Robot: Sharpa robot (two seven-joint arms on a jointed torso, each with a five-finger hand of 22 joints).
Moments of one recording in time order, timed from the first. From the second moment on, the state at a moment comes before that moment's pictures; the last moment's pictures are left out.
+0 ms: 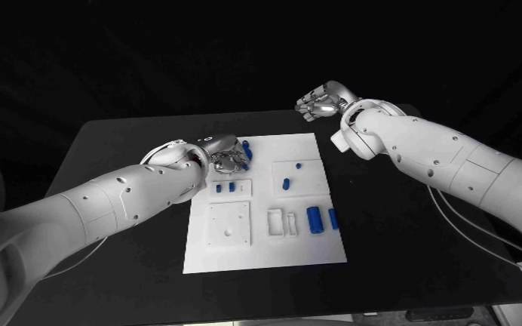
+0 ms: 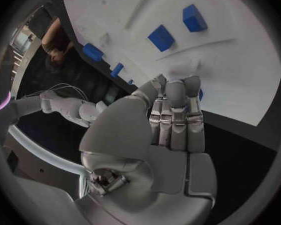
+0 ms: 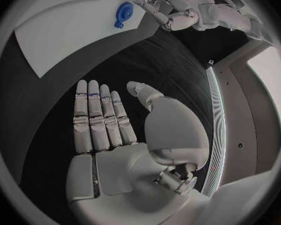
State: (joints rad) left arm 1.20 -0.41 -0.13 0.96 -1.30 -0.23 0.13; left_hand 1.38 0.03 0.29 -0.17 0.17 1.17 0.10 0.06 0.06 1.28 0.05 0.06 0.06 1.35 -0.04 1.06 0.45 0.11 1.25 -0.06 0.44 1.31; right arm 1.11 -0.66 0.26 1.12 -1.02 -0.32 -0.07; right_hand 1.13 -0.11 0.43 -0.08 0.47 1.01 0.15 0.06 0.06 1.15 0.12 0.08 0.06 1.19 0.10 0.09 0.07 0.08 1.11 0.10 0.07 0.07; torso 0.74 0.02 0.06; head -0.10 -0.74
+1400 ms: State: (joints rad) left arm 1.21 -0.56 -0.11 1.08 -1.28 -0.20 0.09; left_hand 1.38 0.03 0.29 -0.18 0.17 1.17 0.10 0.06 0.06 1.28 0.05 0.06 0.06 1.35 -0.04 1.06 0.45 0.10 1.25 -0.06 0.44 1.31; right arm 1.11 -0.67 0.26 1.11 -1.02 -0.32 -0.07; right_hand 1.13 -0.11 0.43 -0.08 0.47 1.01 0.15 0.06 0.06 1.15 0.12 0.08 0.06 1.19 0.10 0.09 0.07 0.08 1.11 0.10 0.07 0.07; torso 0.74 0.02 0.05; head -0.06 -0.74
